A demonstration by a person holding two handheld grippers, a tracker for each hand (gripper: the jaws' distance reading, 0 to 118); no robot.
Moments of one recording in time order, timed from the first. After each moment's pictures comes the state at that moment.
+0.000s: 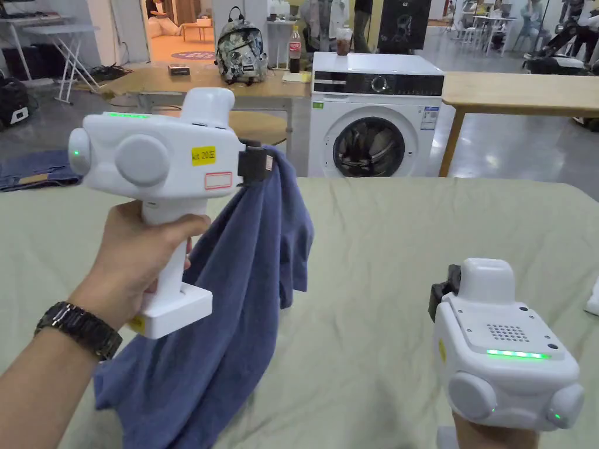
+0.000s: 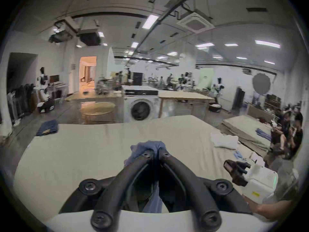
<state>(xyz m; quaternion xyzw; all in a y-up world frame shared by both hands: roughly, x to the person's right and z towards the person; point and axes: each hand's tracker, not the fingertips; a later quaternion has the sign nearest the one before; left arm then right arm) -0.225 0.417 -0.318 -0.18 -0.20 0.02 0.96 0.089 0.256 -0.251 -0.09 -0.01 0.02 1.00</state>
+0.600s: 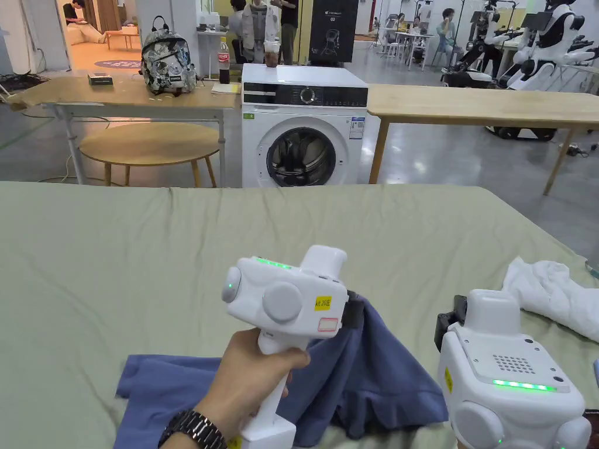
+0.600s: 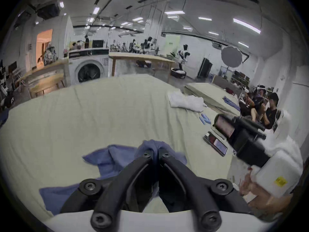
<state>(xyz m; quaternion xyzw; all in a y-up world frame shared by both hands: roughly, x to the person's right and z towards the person) -0.038 0.269 -0.322 -0.33 -0.34 0.02 0.88 0.166 0.245 -0.223 -0.11 -0.10 0.02 0.99</state>
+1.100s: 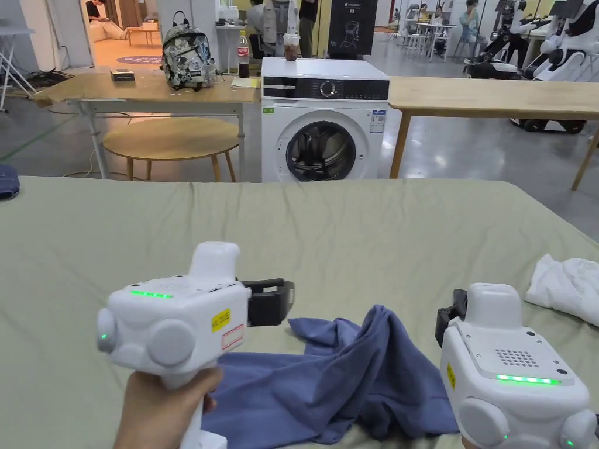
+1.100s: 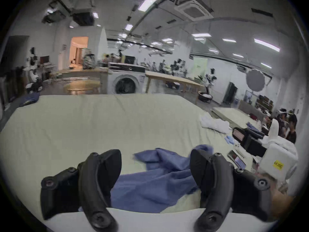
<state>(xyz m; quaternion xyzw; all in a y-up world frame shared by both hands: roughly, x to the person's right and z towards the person) -0.183 0.280 -0.267 -0.23 -0.16 0.07 0.96 0.138 0.245 -0.236 -0.12 -0.07 0.02 0.99</state>
